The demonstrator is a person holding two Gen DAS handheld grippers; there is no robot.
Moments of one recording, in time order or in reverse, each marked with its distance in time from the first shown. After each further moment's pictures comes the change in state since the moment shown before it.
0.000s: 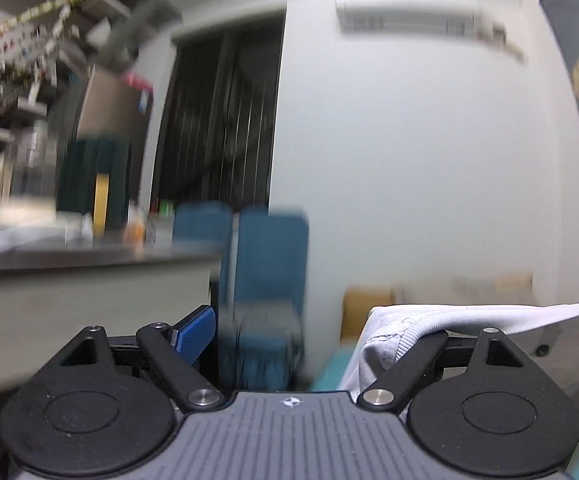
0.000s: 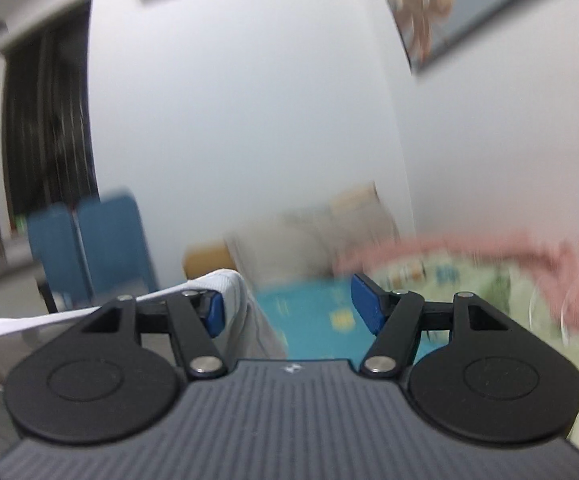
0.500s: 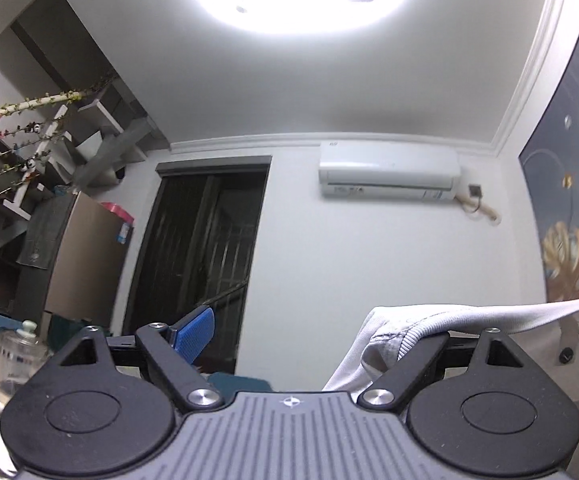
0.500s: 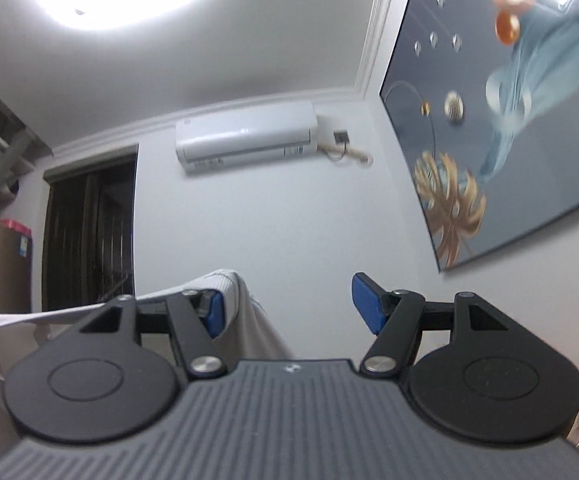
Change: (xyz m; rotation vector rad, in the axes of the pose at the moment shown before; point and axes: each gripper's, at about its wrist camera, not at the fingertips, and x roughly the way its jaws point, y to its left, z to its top) left arm -0.118 0.003 0.278 -0.071 -0.329 -0.110; right arm -0.172 0.038 0.271 -0.052 -0.392 0.080
